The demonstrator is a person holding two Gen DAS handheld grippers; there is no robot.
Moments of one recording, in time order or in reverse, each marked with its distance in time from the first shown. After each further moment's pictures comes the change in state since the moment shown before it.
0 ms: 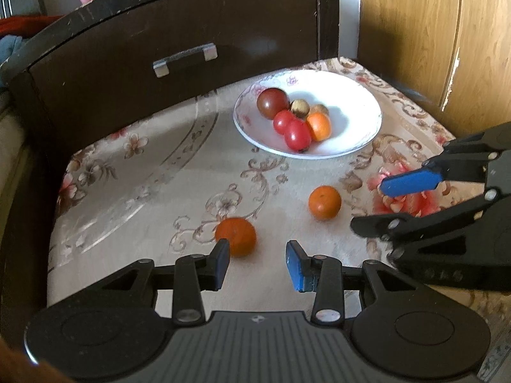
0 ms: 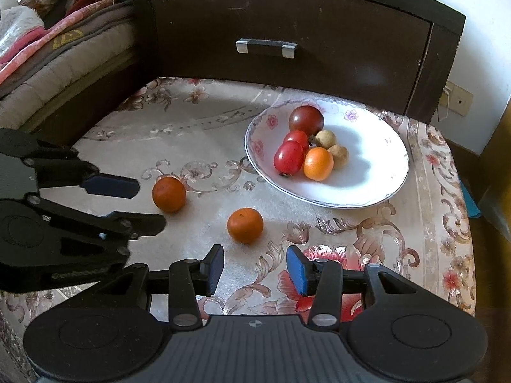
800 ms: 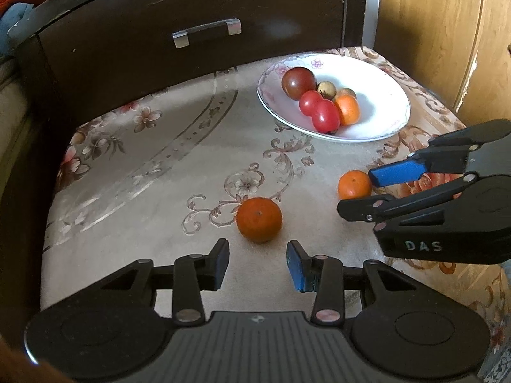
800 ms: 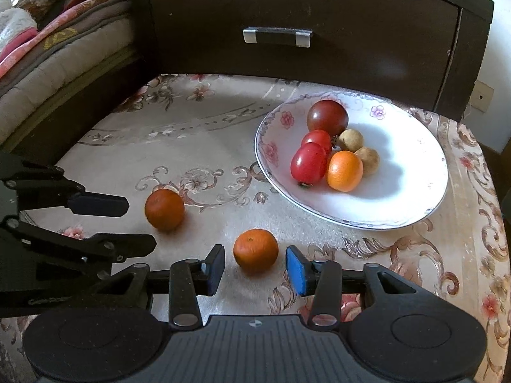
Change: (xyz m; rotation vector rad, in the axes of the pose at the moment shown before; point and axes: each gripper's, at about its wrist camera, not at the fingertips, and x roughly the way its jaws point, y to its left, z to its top) left arm 0.019 0.019 -0.007 -0.063 0.034 0.003; right arm 0.044 -0.003 0.015 0.008 0.008 0.062
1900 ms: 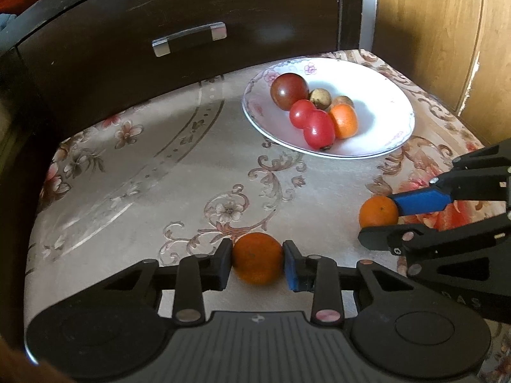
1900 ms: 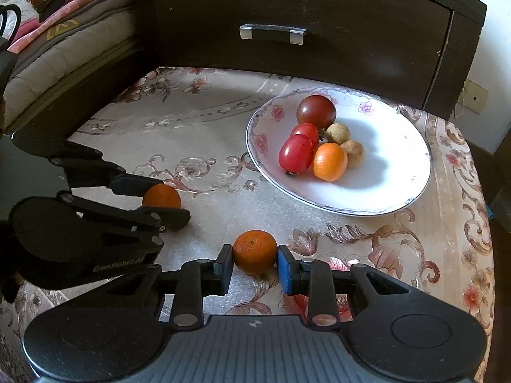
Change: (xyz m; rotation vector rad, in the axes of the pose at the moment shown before) left arm 0.023 -0.015 0.014 0.017 -0.023 -0.006; right arm -0.017 -0.003 -0.009 -0.021 0.018 -0.026
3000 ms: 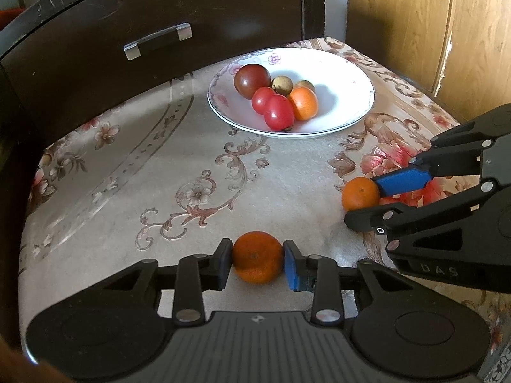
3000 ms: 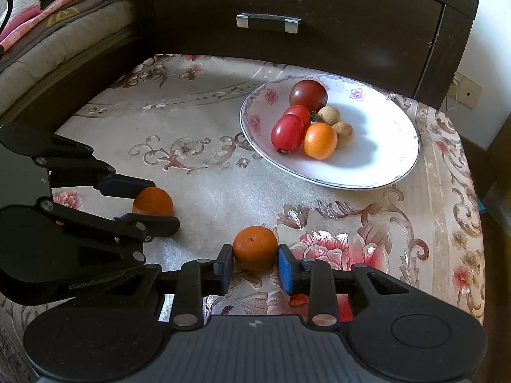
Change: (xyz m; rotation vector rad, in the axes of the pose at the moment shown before) left arm -0.012 -0.018 -0.012 0.072 0.015 -0.041; right arm -0.007 0.000 -0.013 -0.012 0.029 -0.031
